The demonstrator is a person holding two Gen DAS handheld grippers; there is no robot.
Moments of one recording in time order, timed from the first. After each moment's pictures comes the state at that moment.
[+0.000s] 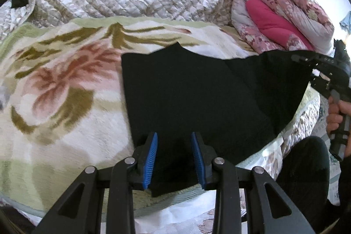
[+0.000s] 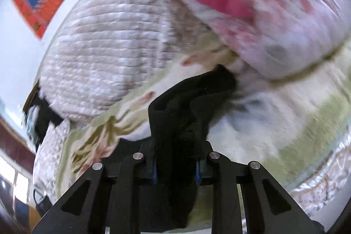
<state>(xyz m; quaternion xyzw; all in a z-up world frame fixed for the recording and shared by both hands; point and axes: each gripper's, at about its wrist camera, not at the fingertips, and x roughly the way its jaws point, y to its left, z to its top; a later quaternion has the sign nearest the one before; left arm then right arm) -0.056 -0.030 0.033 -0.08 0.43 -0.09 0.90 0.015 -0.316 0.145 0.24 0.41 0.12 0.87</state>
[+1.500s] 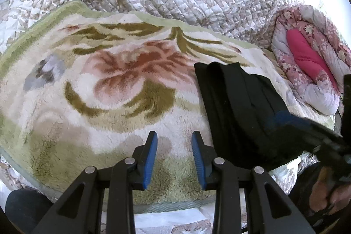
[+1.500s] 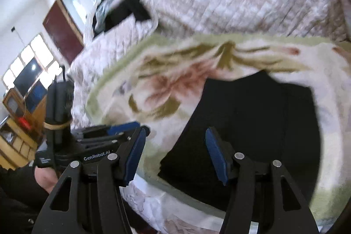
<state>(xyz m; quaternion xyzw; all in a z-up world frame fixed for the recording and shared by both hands) -0.072 0.053 0.037 -0.14 0.42 0.01 0.90 -0.047 -0.128 0.113 0.07 0.43 0.39 0.81</state>
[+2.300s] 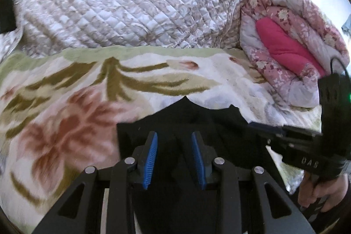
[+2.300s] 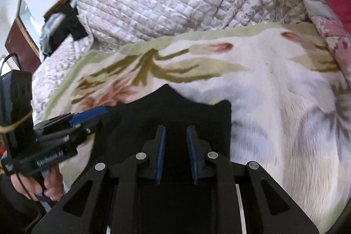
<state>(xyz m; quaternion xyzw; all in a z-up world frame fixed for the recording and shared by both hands) 0.045 -0.034 0.056 -0.06 0.40 -0.09 0.91 0.076 -0.173 0.062 0.05 0.50 0.27 0.82</state>
